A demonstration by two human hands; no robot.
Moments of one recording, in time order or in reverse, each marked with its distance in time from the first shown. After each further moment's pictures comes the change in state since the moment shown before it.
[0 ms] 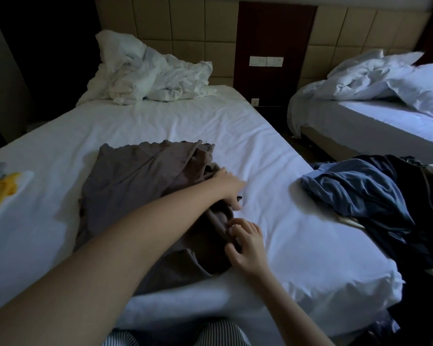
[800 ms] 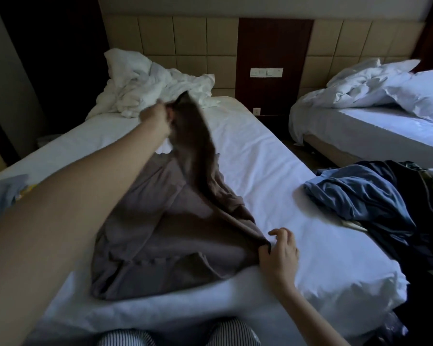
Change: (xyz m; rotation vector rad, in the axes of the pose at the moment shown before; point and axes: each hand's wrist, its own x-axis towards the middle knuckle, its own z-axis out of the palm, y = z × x) left_hand -0.077 -0.164 -0.089 -1.947 0.977 -0.724; right_hand -0.018 -0.010 -0.028 -0.168 0.183 0.596
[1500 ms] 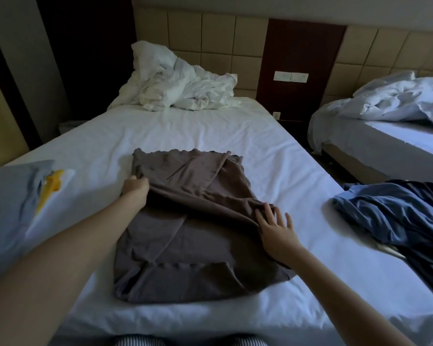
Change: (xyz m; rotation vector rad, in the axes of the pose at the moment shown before) left_hand 0.046 -0.148 -0.160 0.578 0.289 -0.178; right_hand 0.063 -0.064 0.028 -0.833 -0.634 -0.490
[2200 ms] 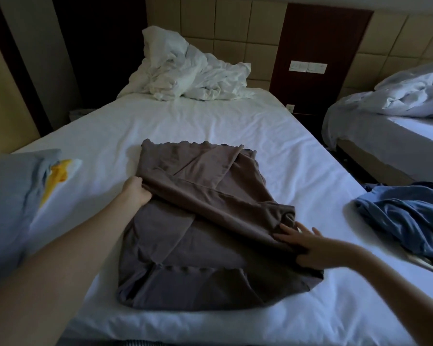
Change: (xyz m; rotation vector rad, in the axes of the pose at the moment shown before) left_hand 0.028 -0.020 -0.008 -0.900 -0.203 -0.325; right_hand -0.006 0.041 -0.028 0.134 -0.501 -0.244
